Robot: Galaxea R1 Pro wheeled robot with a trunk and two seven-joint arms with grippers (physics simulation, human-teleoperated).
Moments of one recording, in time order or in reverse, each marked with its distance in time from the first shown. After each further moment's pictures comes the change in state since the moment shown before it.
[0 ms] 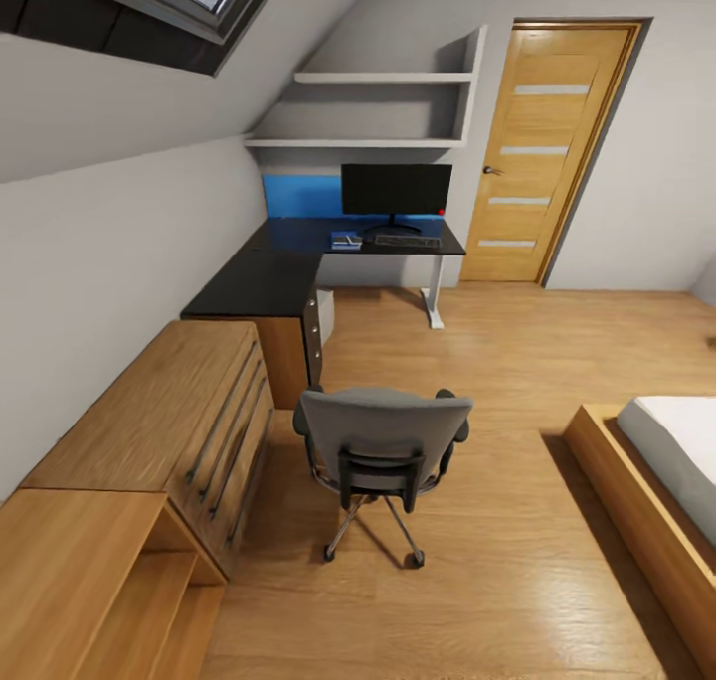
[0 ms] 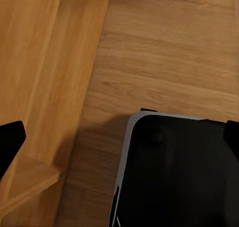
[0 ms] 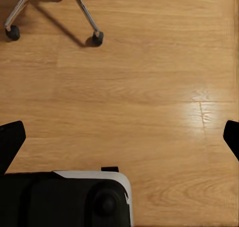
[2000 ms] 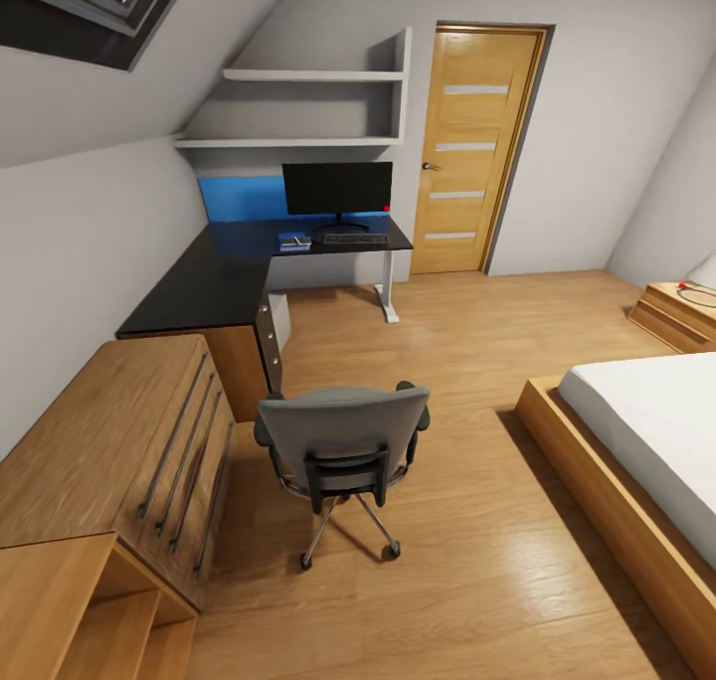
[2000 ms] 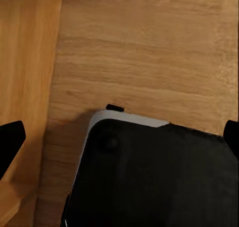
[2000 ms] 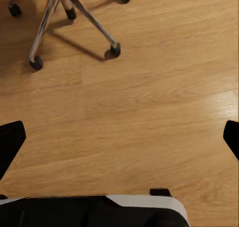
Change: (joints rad) left arm -0.001 -0.022 -0.010 -0.347 -0.011 0.386 0.148; right arm -0.032 0.006 -0.002 -0.164 0.009 0.084 0.031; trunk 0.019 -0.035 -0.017
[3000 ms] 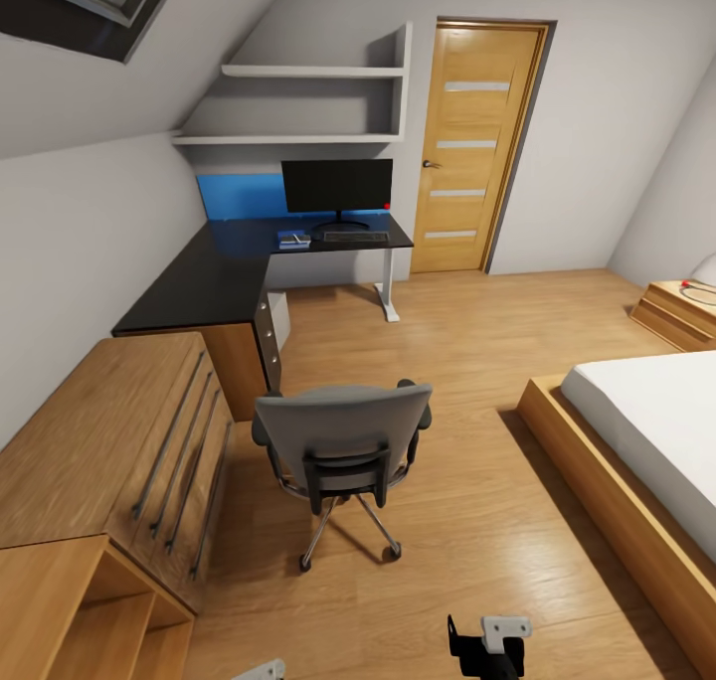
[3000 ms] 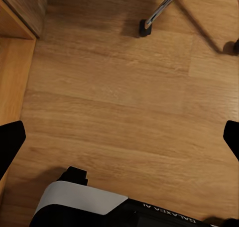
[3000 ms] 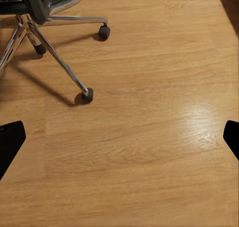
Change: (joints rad) left arm -0.260 -0.095 -0.001 -0.002 -0.006 0.135 0.121; right arm -0.380 0.008 0.002 0.140 -0.011 0.270 -0.005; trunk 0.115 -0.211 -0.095
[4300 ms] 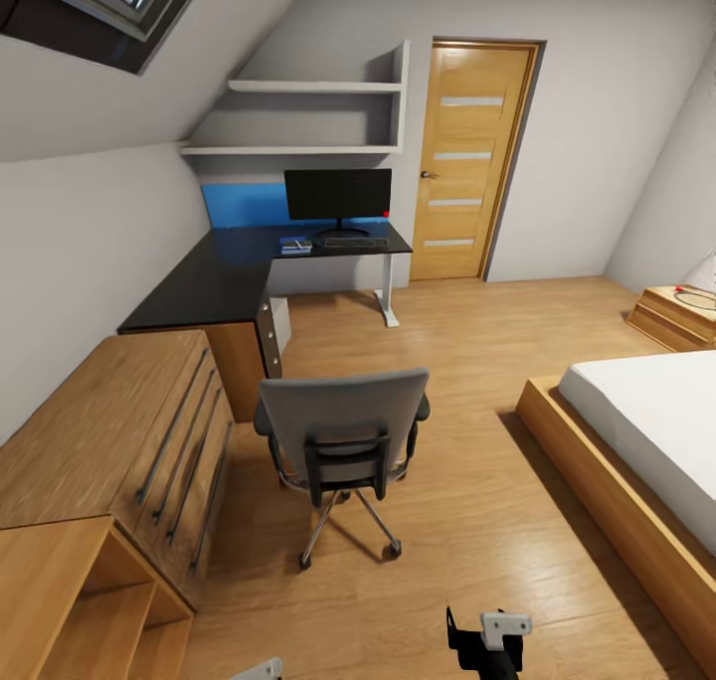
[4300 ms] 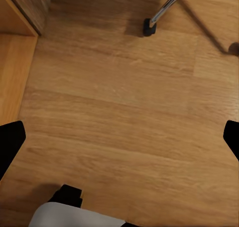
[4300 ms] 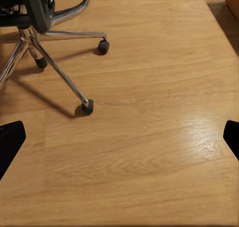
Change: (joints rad) left arm 0.000 0.001 0.007 -0.001 0.001 -0.005 0.008; right arm 0.000 0.006 -0.003 0.001 -0.004 -0.060 -0.006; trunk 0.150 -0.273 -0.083
